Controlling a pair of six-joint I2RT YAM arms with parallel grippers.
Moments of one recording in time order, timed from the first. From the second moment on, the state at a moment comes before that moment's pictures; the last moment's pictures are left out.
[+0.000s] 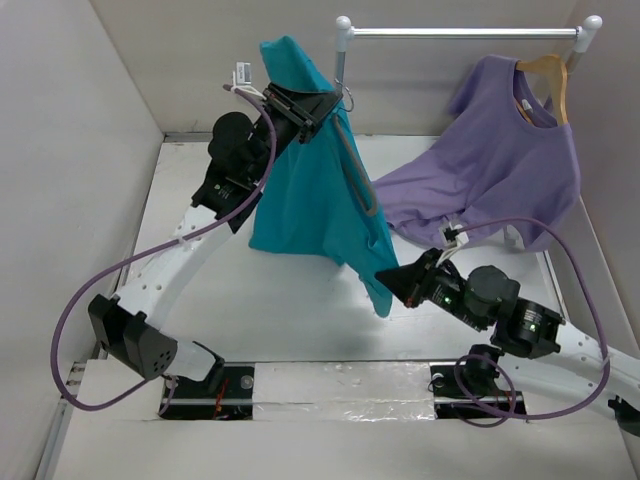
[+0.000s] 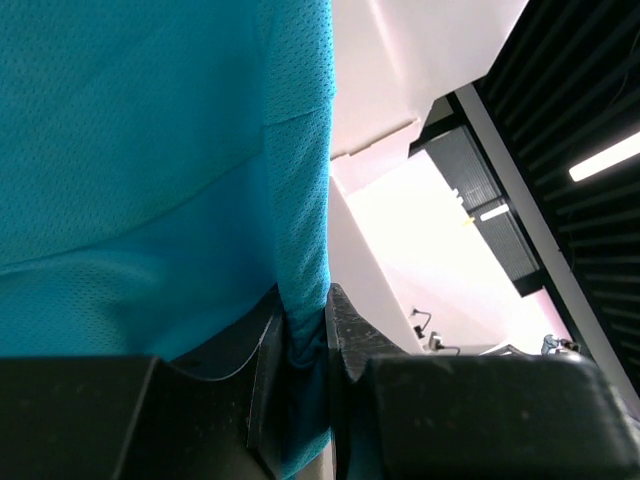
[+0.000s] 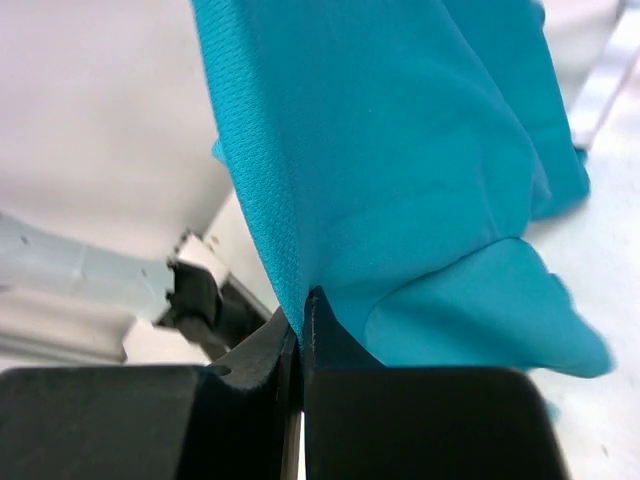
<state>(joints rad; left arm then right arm) -0.55 1.38 1.50 0.18 0.10 -1.24 1.11 0.59 0.71 -0.19 0.26 0.69</state>
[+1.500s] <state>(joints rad) -0.55 1.21 1.00 0.11 0.40 -1.24 1.11 0.94 1.16 -0.63 0.08 0.82</state>
